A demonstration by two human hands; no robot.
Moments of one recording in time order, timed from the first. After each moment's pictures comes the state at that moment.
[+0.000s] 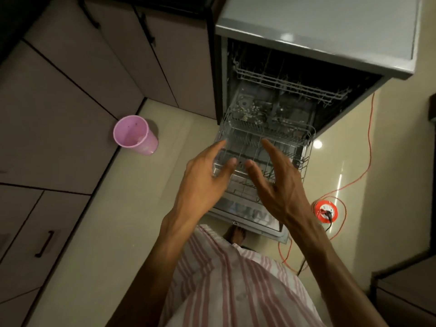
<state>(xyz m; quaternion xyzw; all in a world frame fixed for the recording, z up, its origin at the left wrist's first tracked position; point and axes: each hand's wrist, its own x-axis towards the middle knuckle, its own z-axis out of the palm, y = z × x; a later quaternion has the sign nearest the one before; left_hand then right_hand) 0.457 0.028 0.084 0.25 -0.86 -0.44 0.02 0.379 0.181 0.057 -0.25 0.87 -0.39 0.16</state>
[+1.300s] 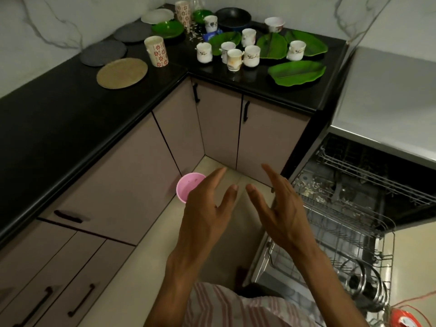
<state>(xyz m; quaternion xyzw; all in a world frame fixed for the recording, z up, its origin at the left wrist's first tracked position) 0.537 -0.284 0.127 0.33 -0.83 -0.41 0.19 0.426 -0.165 0.099 -0.36 0.84 -0.40 0.10</state>
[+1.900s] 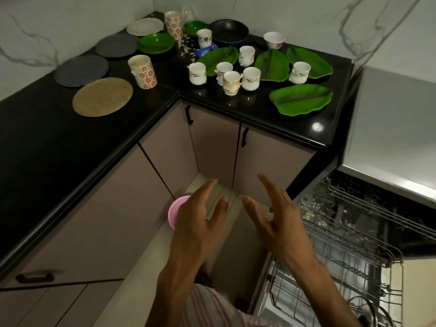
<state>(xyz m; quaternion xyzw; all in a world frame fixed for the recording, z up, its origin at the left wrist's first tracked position) 0.434 -0.394 0.122 0.35 -0.81 -0.45 0.14 0.319 -0.265 0.097 -0.33 0.85 -0.38 0.13</state>
